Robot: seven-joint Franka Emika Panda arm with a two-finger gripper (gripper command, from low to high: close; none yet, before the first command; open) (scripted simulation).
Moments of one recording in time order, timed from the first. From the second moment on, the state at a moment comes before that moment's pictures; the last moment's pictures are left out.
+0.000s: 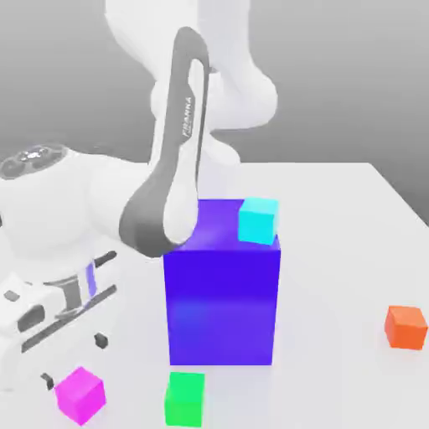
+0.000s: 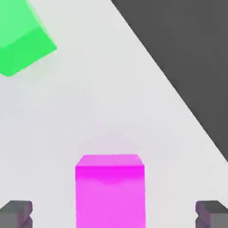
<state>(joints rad) 0.04 0.42 -0.38 -2.38 0.40 2.75 -0.86</state>
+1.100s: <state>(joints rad) 0.11 0.45 -0.06 -2.26 0.28 2.62 -1.36</state>
